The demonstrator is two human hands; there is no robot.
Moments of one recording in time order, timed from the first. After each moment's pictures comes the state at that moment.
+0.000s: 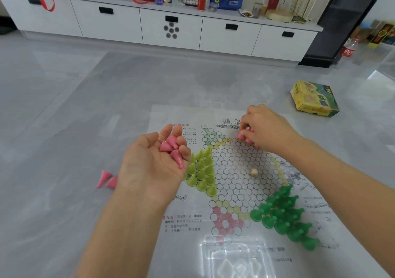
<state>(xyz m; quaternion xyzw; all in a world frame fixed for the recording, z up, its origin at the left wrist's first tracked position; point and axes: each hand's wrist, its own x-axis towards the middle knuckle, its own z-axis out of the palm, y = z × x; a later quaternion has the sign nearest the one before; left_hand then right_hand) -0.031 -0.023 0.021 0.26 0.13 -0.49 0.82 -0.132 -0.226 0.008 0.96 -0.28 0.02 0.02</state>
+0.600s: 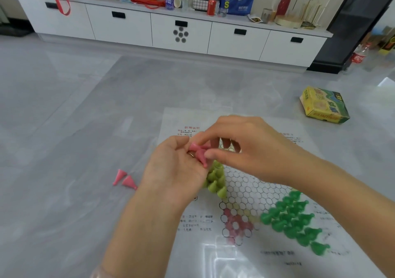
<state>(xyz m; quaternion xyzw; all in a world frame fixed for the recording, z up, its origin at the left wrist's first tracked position) -0.034 -0.023 0.022 0.21 0.11 -0.58 0.78 -0.124 -0.130 0.061 0.98 -0.01 0.09 -0.18</state>
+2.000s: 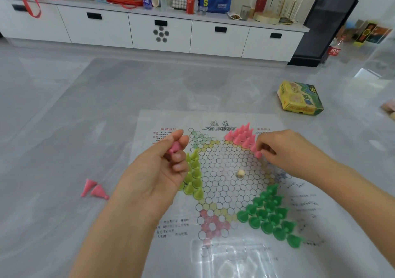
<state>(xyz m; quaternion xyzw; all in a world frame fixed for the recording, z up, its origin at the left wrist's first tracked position) -0.046 -0.035 0.021 0.39 0.03 -0.51 0.77 -0.200 -0.216 0.019 0.95 -0.31 -0.02 -0.04</state>
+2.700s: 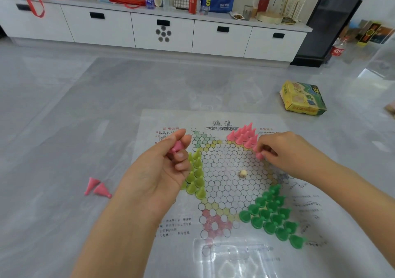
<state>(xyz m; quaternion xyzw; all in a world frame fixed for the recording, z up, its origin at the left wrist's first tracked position) -0.044 -0.034 0.021 0.39 0.03 -0.51 0.76 -0.200 -0.217 0.014 0.95 -0.31 -0.03 -0.05</state>
